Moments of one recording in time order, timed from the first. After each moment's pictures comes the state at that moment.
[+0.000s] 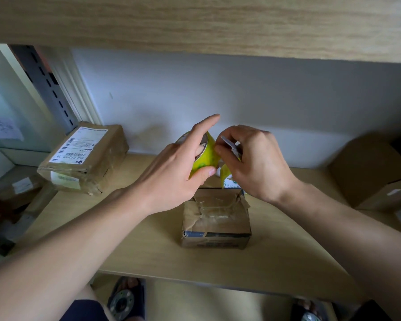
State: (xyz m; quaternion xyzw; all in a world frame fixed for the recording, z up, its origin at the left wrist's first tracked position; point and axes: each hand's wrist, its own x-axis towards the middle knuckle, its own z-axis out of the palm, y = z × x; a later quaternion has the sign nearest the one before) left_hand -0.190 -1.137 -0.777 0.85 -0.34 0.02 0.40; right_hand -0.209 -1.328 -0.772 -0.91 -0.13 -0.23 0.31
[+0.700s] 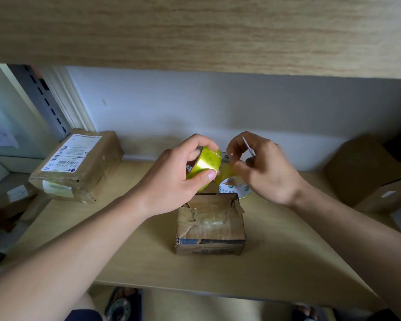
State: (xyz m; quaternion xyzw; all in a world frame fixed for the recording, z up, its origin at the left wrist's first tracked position) left_hand -0.183 -1.149 -0.780 0.80 -0.34 -0.03 0.49; right_hand -0.210 -1.365 -0.781 -0.90 -0.08 -0.13 0.40
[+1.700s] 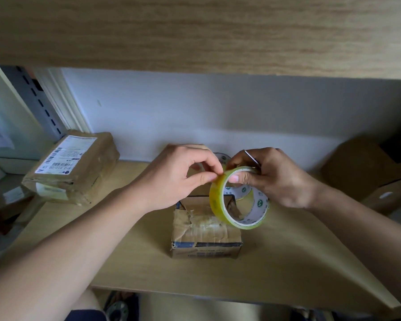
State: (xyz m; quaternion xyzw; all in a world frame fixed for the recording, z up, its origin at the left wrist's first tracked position) left_hand -0.164 -1.156 -0.780 0.81 -0.42 0.01 0.40; right_hand -0.211 -1.396 -0.782 -0.89 -0.17 -0.02 0.42
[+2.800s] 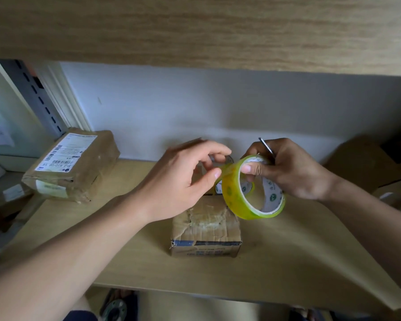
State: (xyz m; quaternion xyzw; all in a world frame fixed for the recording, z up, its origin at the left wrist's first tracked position) left_hand -0.188 -1.159 -0.775 0.81 -0.42 0.09 0.40; right_hand -0.210 -1.410 -0.769 -0.87 -0.14 -0.01 0.47
